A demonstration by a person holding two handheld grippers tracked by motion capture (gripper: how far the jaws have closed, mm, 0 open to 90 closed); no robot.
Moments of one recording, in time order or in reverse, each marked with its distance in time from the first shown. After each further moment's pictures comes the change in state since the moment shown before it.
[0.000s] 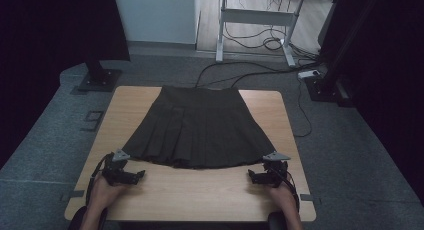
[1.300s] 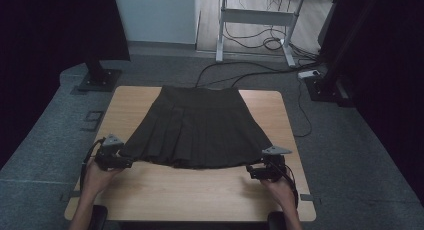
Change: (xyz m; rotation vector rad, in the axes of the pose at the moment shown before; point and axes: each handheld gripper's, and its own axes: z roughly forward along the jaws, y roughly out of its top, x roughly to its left) left arm 0.030 0.045 -0.026 -0.085 -0.013 -0.013; right arm 0.012 0.033 -0.022 -0.028 0.069 -0.004
